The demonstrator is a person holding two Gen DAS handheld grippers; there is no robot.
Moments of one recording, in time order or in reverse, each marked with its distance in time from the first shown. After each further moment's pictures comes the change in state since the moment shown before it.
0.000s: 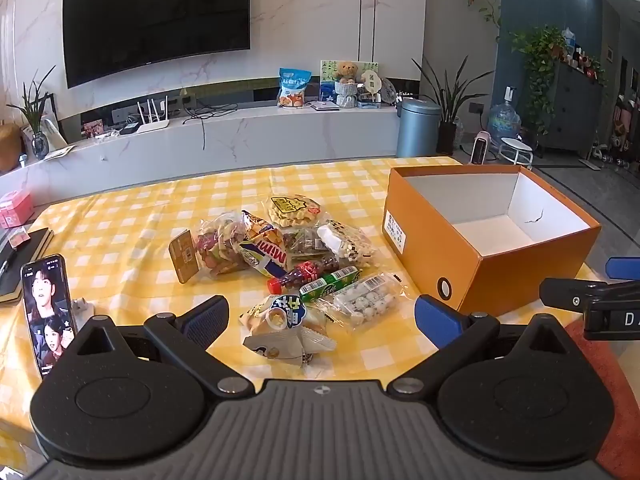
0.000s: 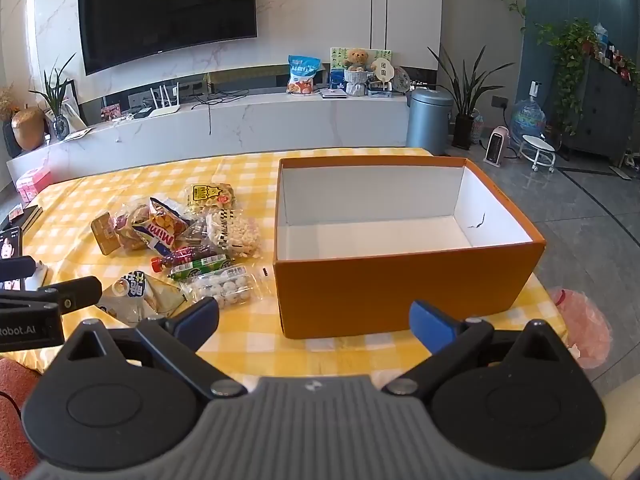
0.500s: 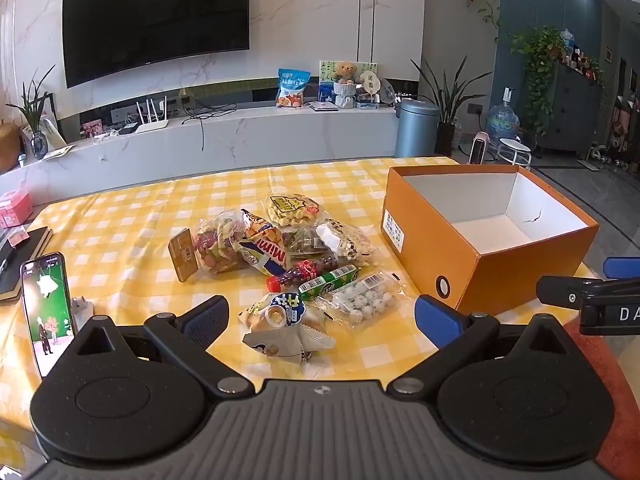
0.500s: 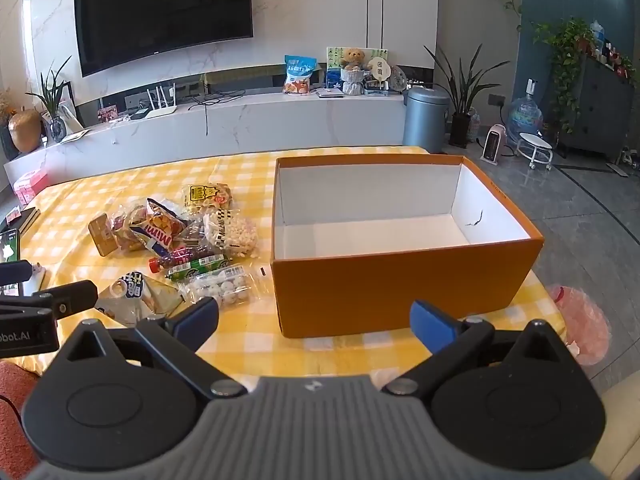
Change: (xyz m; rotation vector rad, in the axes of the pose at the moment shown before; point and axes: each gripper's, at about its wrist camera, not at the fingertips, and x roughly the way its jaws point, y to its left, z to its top) left arm 0.000 0.000 0.000 0.005 -0.005 0.003; right arm 0.000 -0.001 0.002 -0.001 0.011 0.004
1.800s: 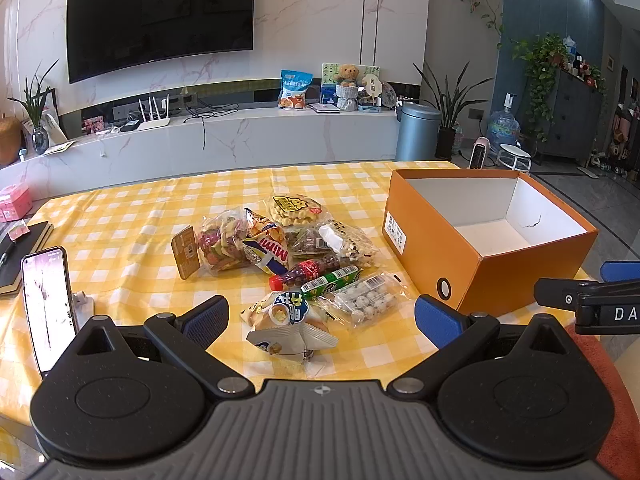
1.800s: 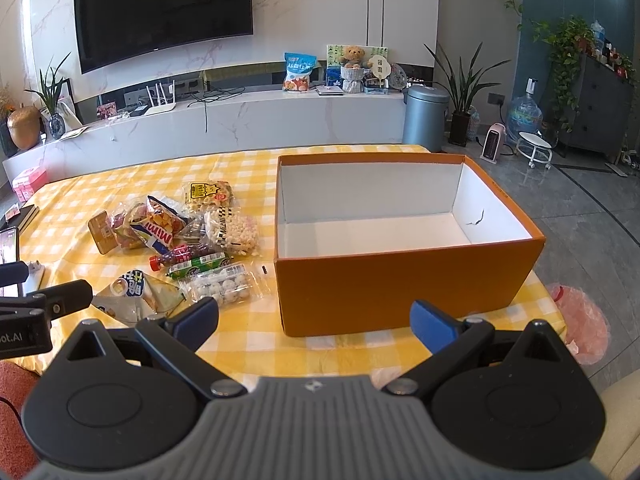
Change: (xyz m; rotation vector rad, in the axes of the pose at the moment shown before) left arm -0.005 0.000 -0.006 -0.013 -0.004 -0.005; right arm 0.004 0.004 -0.001 0.001 0.000 -0.010
